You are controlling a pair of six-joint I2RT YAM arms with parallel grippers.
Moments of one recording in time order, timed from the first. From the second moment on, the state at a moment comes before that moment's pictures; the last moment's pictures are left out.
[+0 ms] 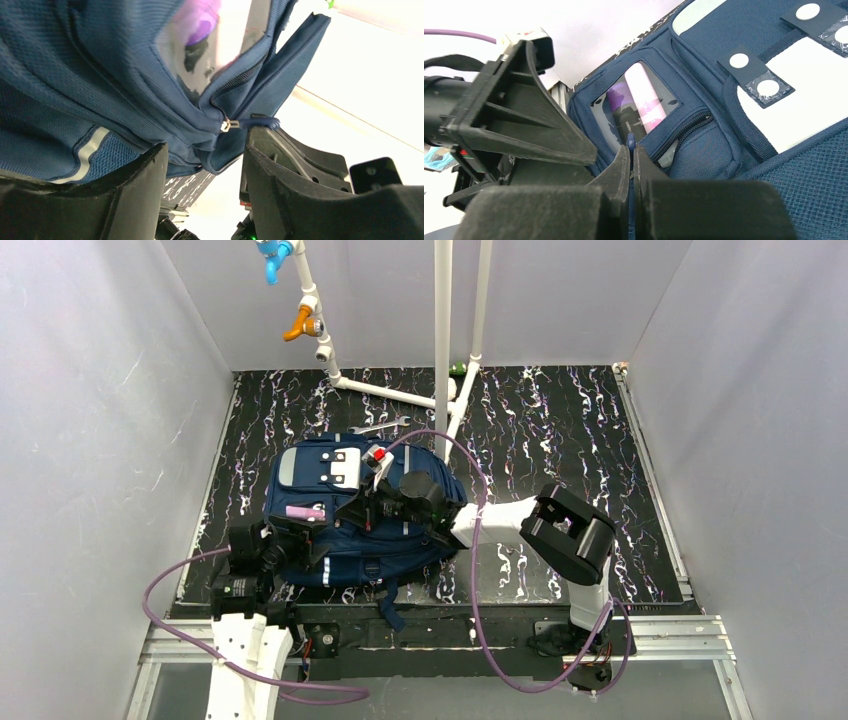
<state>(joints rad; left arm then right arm) 0.06 0.40 0.52 -0.88 0.32 -1.37 1.07 1.90 1.06 0.77 -0.26 0.50</state>
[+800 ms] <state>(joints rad) 0.06 0.42 0.41 -0.78 0.27 -1.30 1.10 1.90 1.03 0.77 -0.25 0.54</state>
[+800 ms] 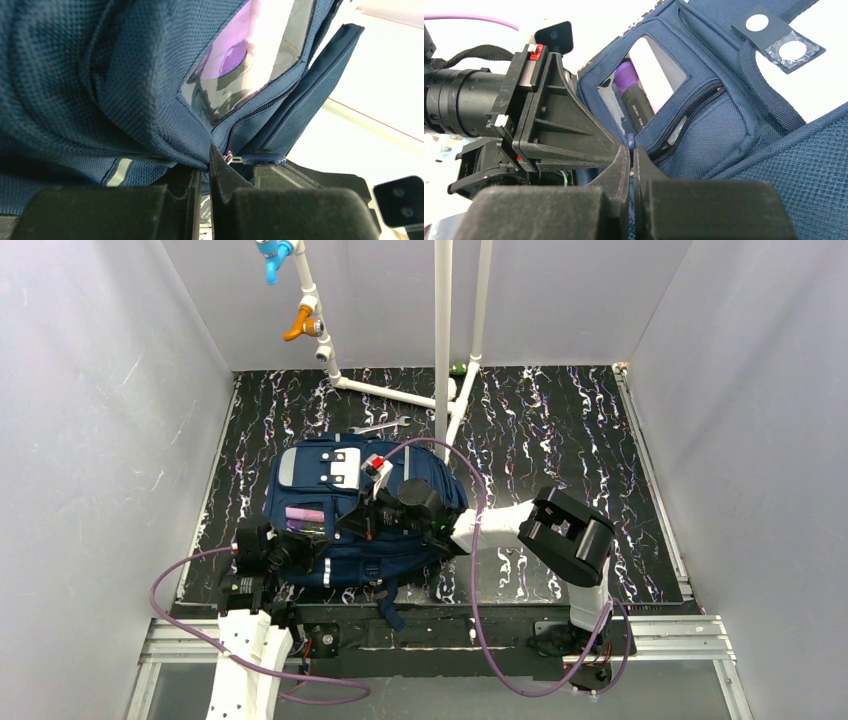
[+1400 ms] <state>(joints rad) 0.06 0.13 0.35 -0.86 0.19 -1.22 0.96 2.16 1.43 0.64 -0.38 0.65</state>
